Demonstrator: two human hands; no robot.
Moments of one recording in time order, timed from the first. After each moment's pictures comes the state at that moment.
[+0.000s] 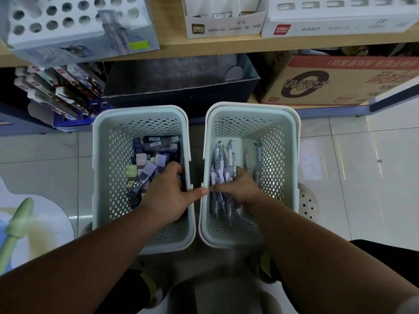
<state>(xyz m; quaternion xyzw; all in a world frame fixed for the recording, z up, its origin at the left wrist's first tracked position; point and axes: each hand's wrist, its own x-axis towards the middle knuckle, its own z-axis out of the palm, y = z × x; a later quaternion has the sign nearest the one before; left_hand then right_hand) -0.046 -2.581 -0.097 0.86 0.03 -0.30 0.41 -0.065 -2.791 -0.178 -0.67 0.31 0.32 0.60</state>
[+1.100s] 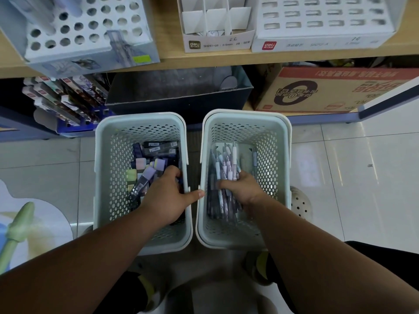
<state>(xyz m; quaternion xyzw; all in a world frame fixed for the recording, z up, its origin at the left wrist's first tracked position) -0.045 -2.583 -0.094 0.87 0.05 -0.32 0.37 -0.065 -2.799 -0.147 -0.64 0.36 0.31 0.60</state>
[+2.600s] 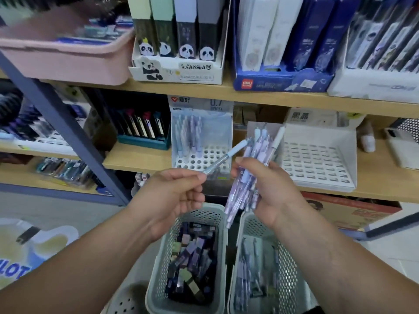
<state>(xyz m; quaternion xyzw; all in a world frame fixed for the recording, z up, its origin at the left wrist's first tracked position) 0.006 -2.515 0.177 0.59 0.14 -0.16 0.78 0.029 -2.704 0.186 -0.52 0.19 0.12 0.83</state>
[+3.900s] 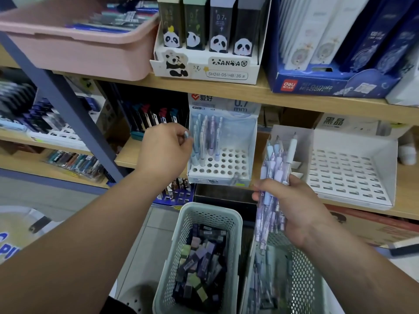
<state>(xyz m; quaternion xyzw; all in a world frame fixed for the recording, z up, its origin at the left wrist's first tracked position) 0.101 -2.467 0.164 0.93 0.02 0.21 0.31 0.045 -2.710 0.161 -0.65 0.21 0.15 0.71</state>
